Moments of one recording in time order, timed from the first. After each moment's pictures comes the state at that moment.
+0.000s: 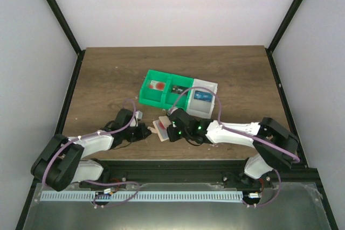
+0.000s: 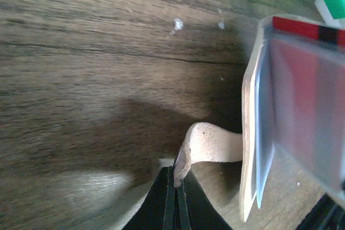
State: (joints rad) left arm -0.49 1.29 0.31 0.09 0.40 -0.74; right arm 1.04 1.52 0.81 -0.15 0.04 0.55
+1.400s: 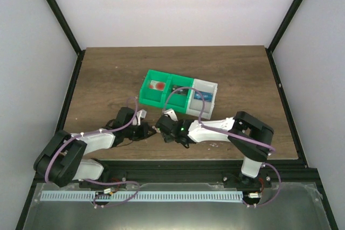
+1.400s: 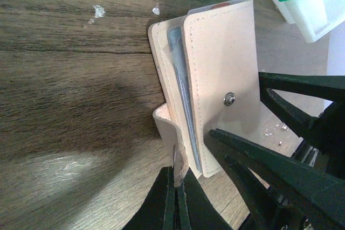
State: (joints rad) left arm -0.49 1.33 0.33 0.17 0.57 -0.76; right arm 1.12 1.75 0.96 -0.29 0.37 0.57
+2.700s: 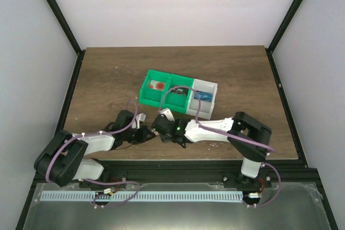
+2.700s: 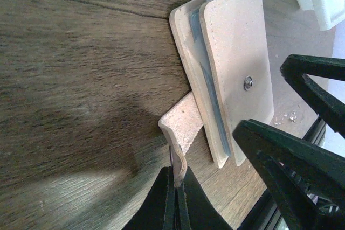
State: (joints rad) left arm -0.49 1.34 0.28 0.20 0.59 -0.77; right arm 1.15 1.76 1.04 -0.37 0.40 0.56
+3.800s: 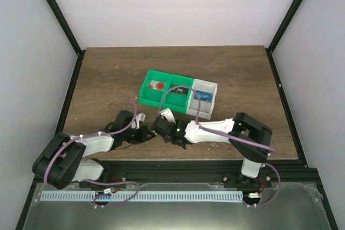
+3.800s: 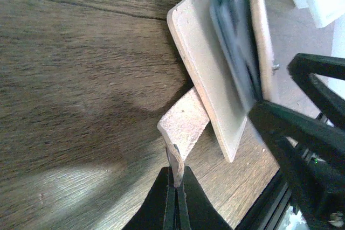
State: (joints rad) left arm -0.49 1.31 0.28 0.18 0.59 -0.76; right arm 1.16 1.77 1.04 -0.40 0.48 0.55
